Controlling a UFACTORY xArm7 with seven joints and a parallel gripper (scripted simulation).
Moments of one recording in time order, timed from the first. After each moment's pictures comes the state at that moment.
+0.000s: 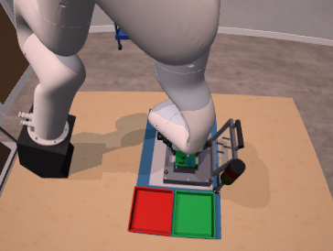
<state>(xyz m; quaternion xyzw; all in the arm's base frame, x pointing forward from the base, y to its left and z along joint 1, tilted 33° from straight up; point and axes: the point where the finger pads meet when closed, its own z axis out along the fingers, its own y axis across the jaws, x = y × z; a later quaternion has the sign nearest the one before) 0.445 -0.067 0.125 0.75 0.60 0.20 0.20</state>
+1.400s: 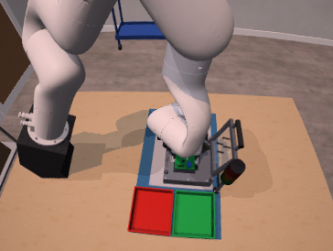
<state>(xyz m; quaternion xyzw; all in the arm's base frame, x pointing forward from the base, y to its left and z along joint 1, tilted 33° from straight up) 0.460 -0.068 0.102 0.75 0.59 0.20 0.21</state>
